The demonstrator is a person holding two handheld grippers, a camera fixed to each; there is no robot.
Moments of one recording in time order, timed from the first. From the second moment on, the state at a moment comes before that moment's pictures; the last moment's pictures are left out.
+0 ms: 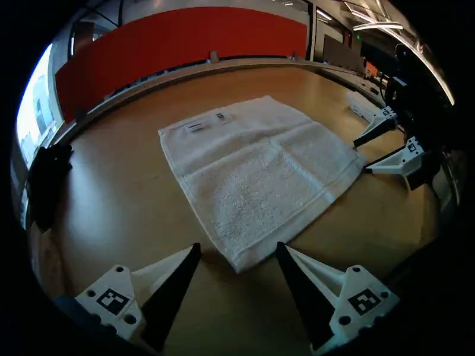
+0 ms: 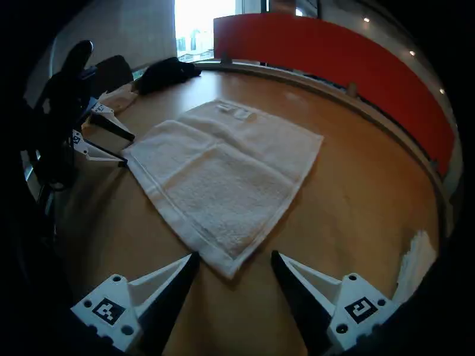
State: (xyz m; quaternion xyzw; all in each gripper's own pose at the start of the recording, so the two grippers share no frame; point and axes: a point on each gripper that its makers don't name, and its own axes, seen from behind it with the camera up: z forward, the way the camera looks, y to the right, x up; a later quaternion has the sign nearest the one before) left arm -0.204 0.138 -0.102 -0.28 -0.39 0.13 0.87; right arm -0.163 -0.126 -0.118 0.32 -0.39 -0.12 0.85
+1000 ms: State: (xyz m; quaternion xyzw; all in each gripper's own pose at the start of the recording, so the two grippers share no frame) left arm -0.204 0.148 -0.107 -0.28 -0.40 0.12 0.86; right arm -0.160 -0.137 -0.127 0.35 -0.40 -0.09 0.84
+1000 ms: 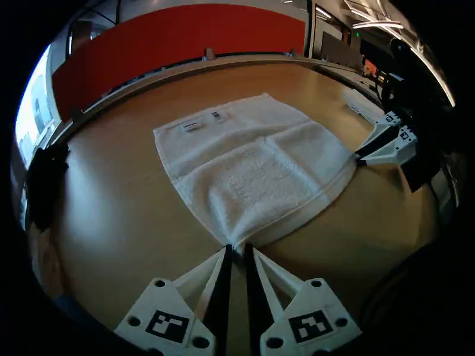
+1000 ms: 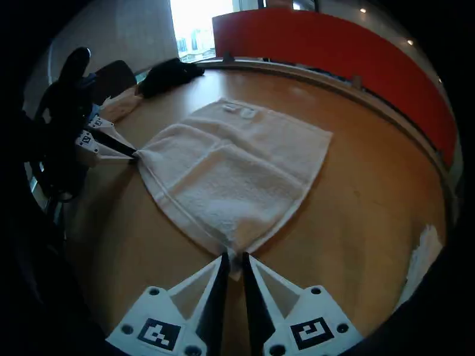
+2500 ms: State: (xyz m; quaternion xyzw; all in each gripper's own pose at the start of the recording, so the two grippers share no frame) left arm -0.089 0.152 -0.115 -0.26 -0.40 0.05 0.88; right arm -0.020 -0.141 -0.121 0.33 -0.32 -0.06 0.89
